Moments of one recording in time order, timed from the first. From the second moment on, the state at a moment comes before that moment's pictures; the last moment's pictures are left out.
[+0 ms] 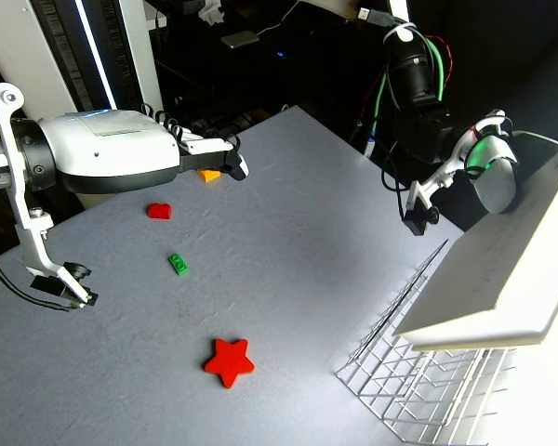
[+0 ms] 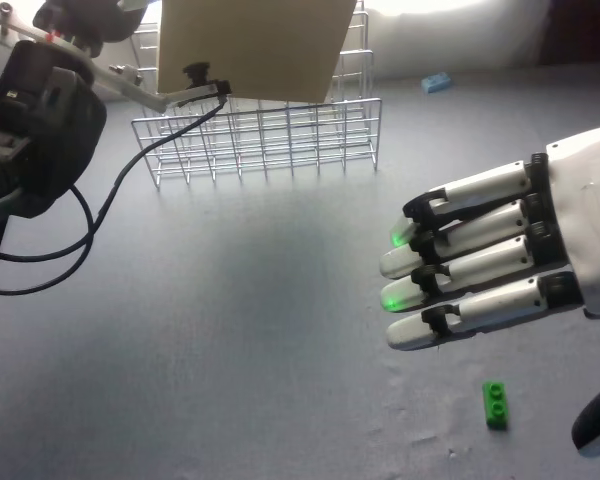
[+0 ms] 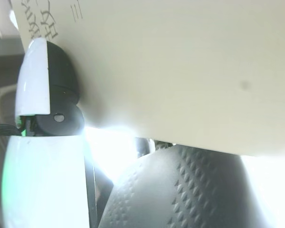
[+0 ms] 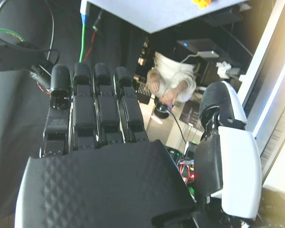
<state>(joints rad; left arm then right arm) 0.42 -1.51 1.94 -0.27 -0.98 -0.63 -0.25 -0.84 1.08 -1.50 0.96 -0.08</state>
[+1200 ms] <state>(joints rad) 0.53 -1.67 2.11 -0.51 -1.00 -0.66 -0.25 -0.85 1.06 -1.45 0.93 -0.13</state>
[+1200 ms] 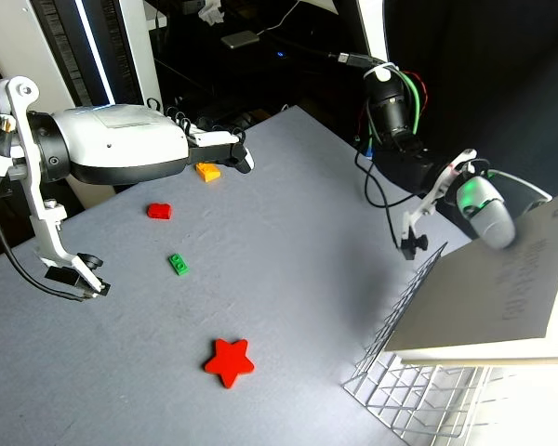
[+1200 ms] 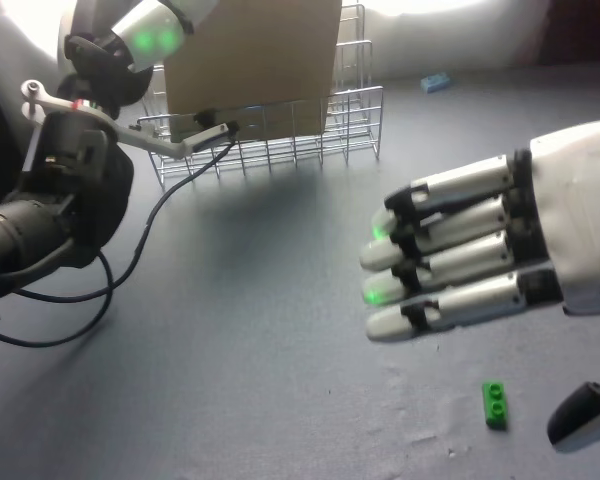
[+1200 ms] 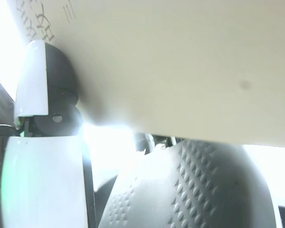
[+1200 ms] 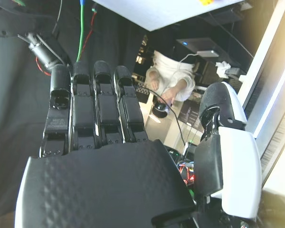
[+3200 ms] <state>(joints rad) 0.57 -1.63 2.08 -0.56 -1.03 -0.66 -0.30 -0.84 1.06 -1.42 0.96 -0.19</state>
